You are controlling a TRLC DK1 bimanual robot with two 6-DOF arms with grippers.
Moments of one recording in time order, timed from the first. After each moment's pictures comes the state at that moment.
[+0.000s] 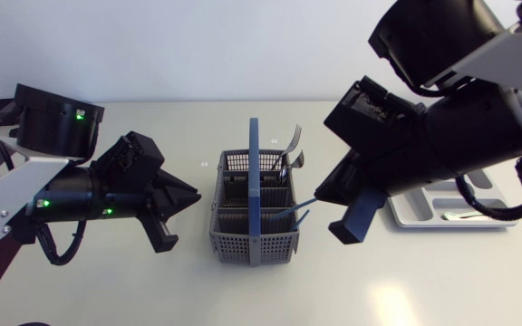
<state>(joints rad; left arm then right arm) -0.46 1.15 0.74 -0.31 0.30 0.43 0.73 1.25 1.19 -0.94 -0.06 -0.24</state>
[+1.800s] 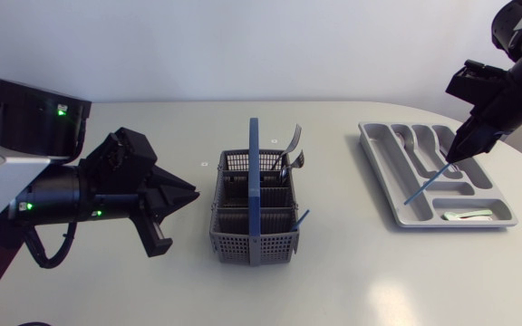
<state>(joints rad) -0.48 1.09 0.74 -0.34 0.29 0.45 -0.12 1.64 1.57 -1.30 -0.06 -0.78</state>
